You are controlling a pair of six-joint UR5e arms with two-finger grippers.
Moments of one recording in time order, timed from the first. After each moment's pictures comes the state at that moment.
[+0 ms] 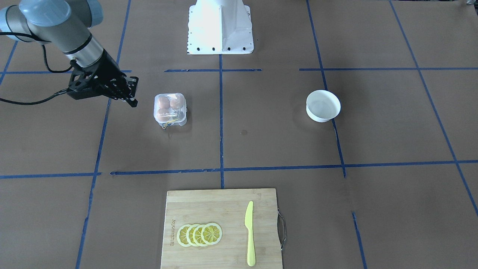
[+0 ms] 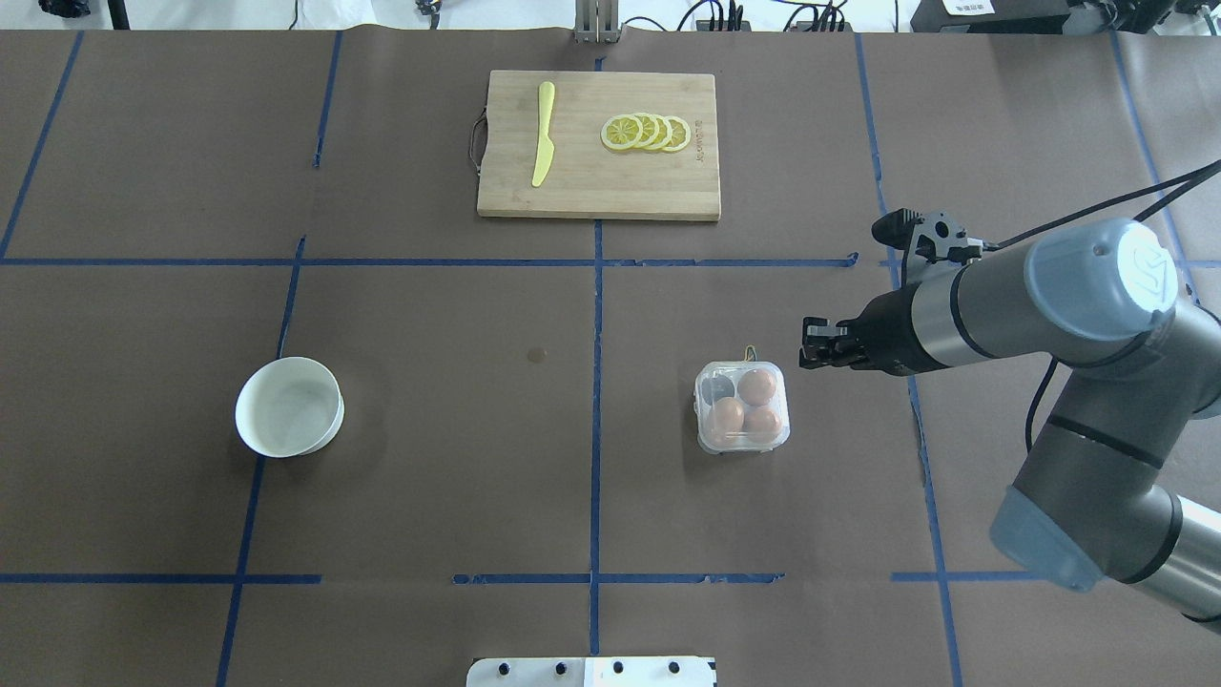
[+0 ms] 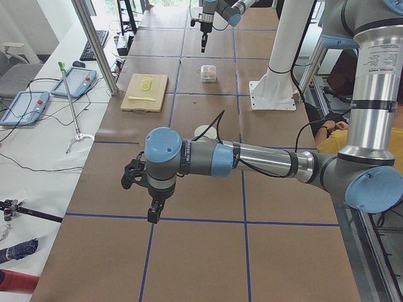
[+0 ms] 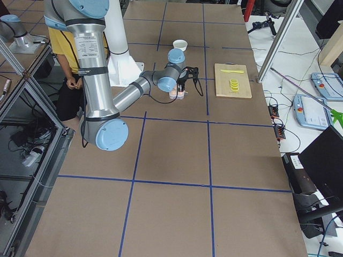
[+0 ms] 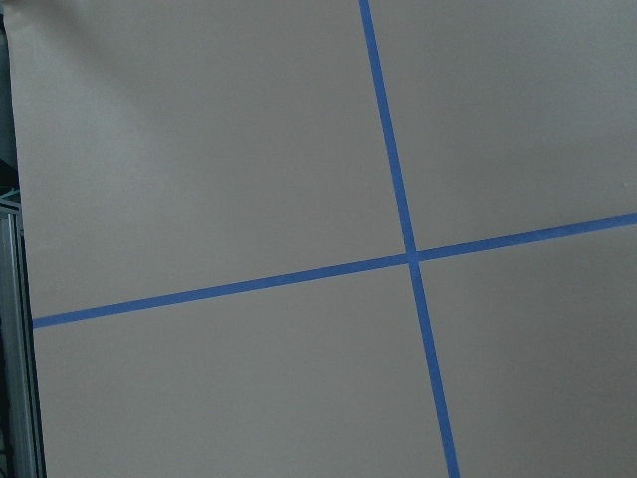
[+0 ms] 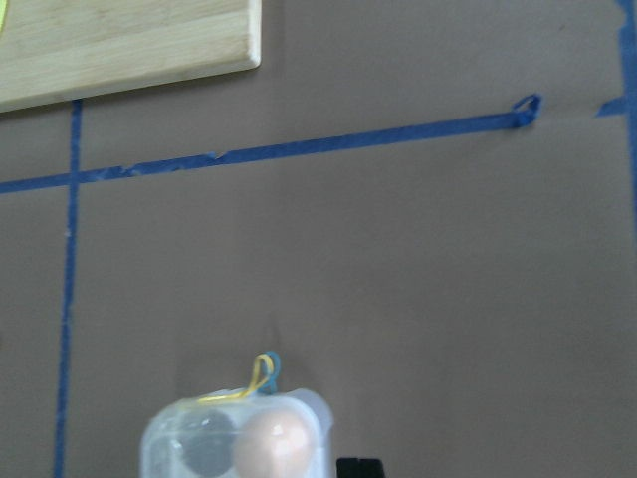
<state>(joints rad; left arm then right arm) -1.71 -1.60 -1.70 -1.54 -2.30 0.22 0.76 -1.42 1.97 -1.18 2.07 1.17</state>
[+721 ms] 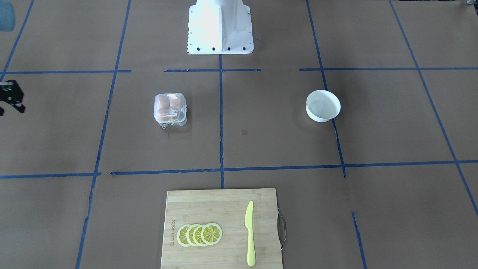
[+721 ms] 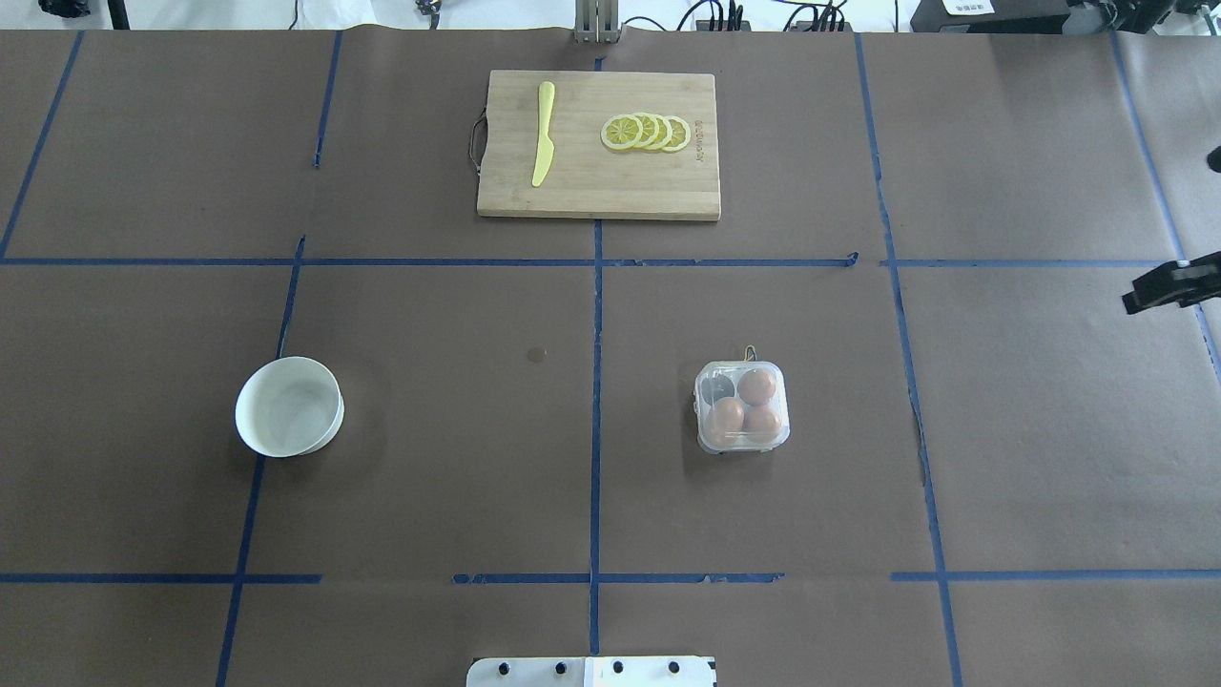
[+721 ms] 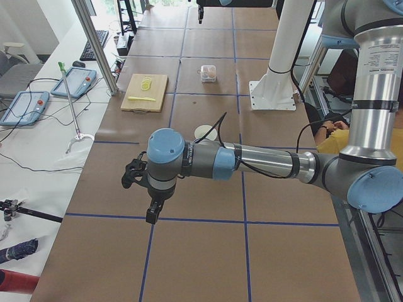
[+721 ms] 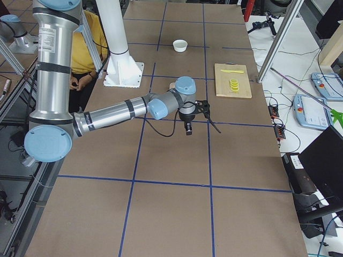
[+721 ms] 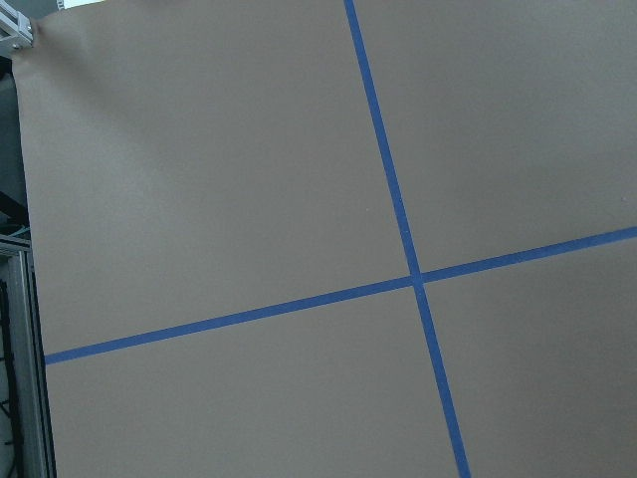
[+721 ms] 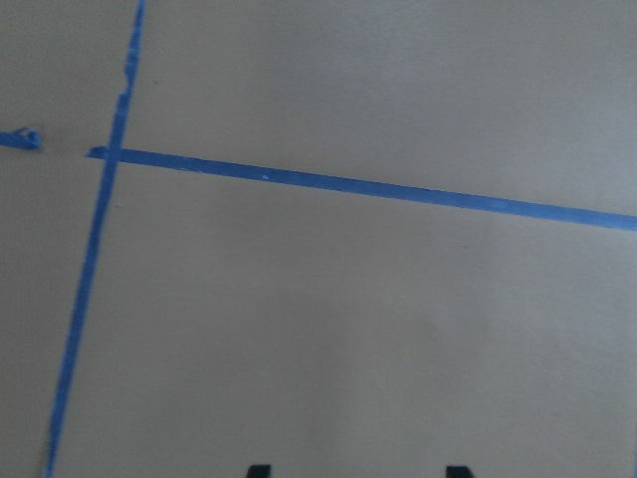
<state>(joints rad) -1.71 -1.59 -1.69 -1.58 -2.29 0.22 1.22 -1.71 1.96 -1.38 2.24 0.42</state>
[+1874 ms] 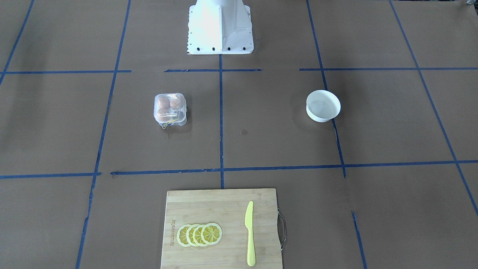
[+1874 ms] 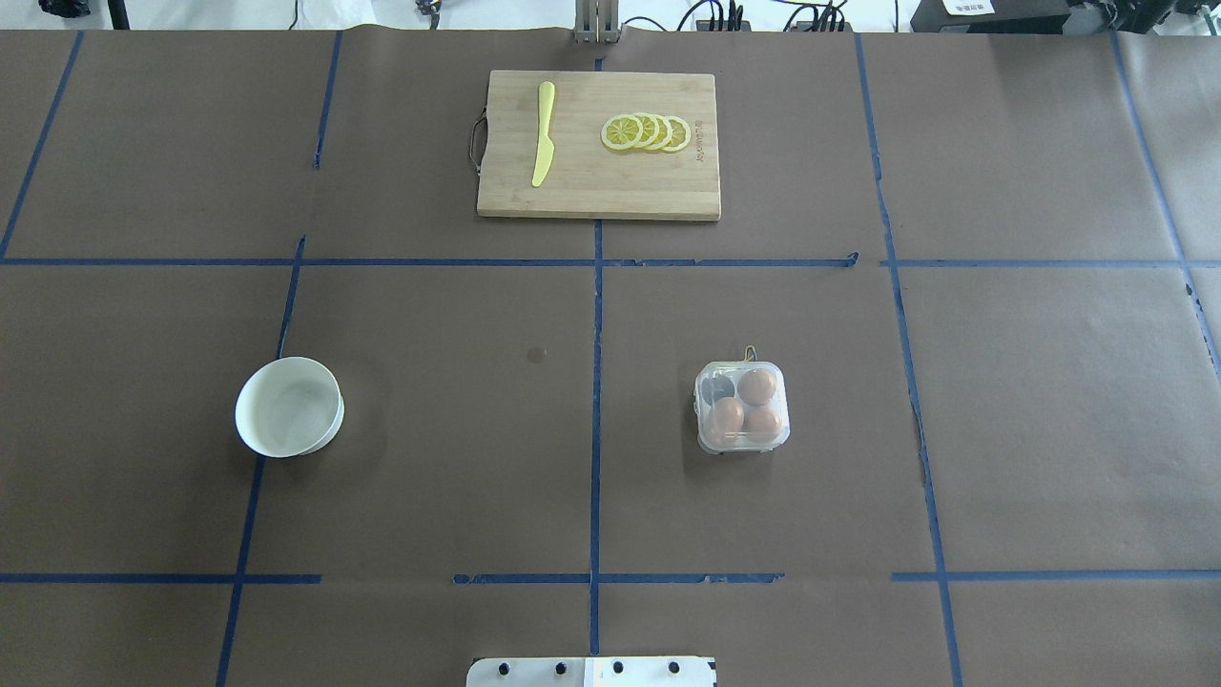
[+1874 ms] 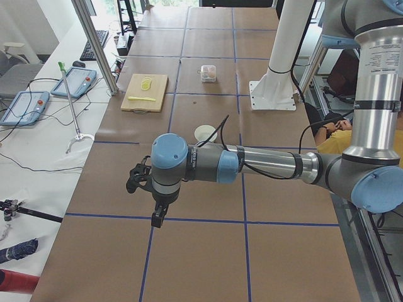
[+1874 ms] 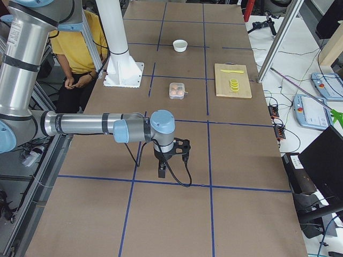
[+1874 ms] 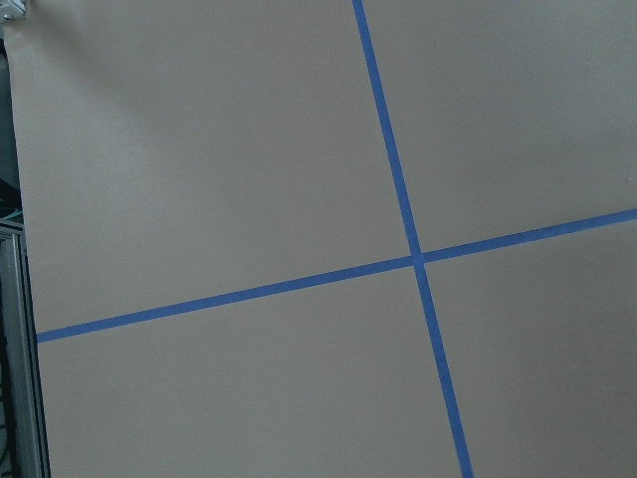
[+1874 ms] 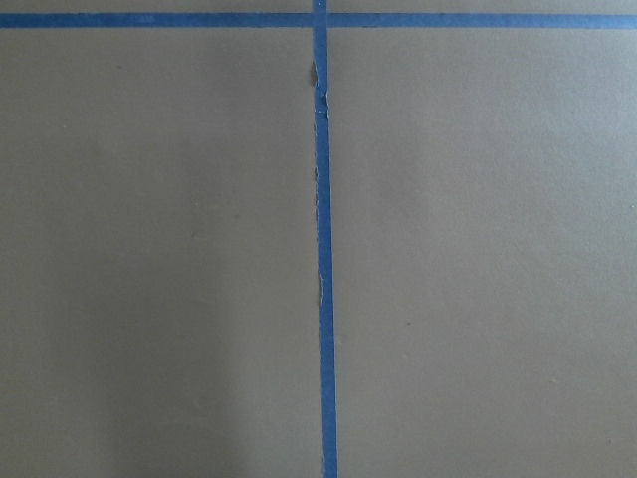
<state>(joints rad) -1.71 -1.56 -1.70 -1.58 -2.30 0.23 1.46 -1.91 1.94 -1.50 2.26 0.19</state>
